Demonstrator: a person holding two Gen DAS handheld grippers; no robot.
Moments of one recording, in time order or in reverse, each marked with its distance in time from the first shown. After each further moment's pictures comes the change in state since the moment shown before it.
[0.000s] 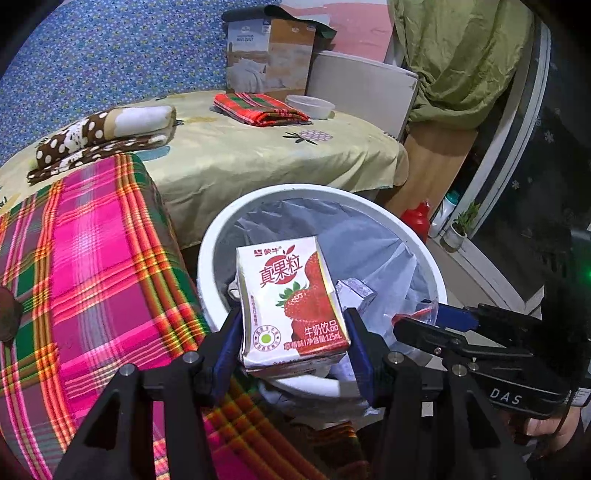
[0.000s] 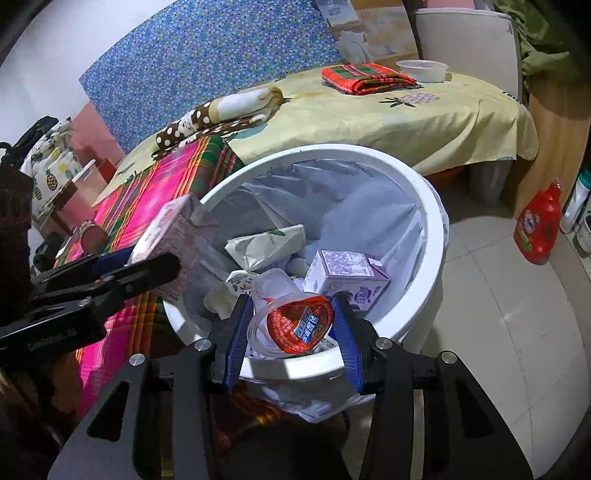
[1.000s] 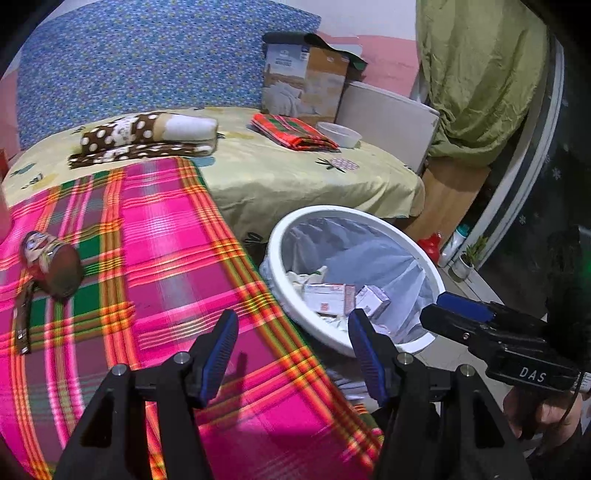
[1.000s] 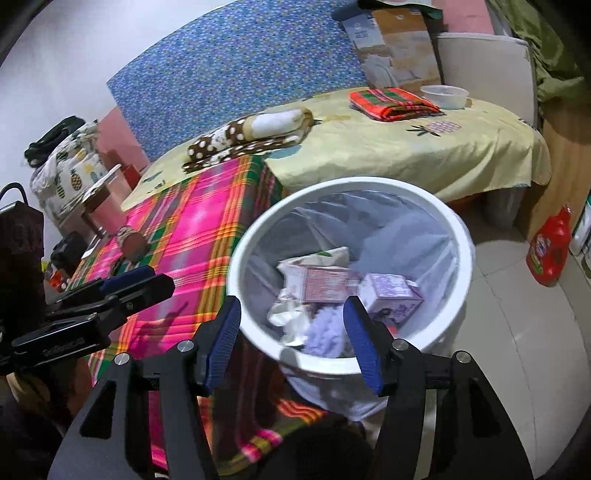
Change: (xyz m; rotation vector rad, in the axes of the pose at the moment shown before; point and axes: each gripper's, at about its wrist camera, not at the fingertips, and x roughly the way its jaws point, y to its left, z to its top) left arm -0.067 0.042 -0.028 -0.110 -0.101 0.059; right arm -0.024 0.047 0.003 -0.063 -0.069 0.079
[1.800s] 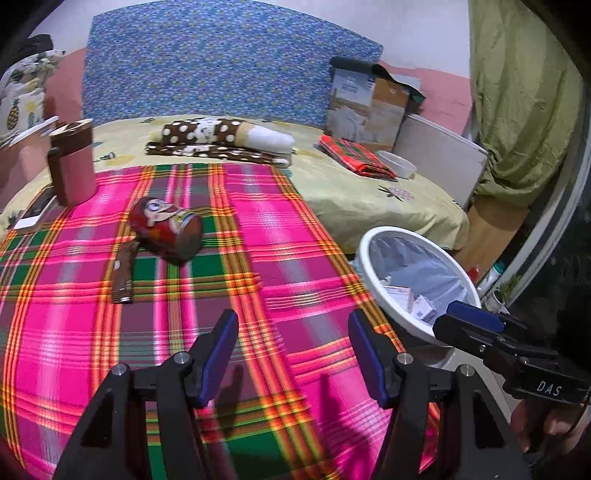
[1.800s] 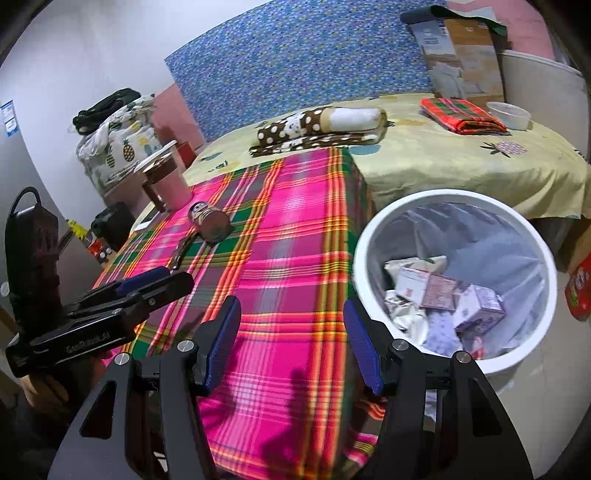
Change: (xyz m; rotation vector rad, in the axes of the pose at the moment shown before) left arm -0.064 0.066 -0.032 -0.144 -0.082 0.163; right arm 0.015 0.076 -0.005 -0.123 0.034 0.153
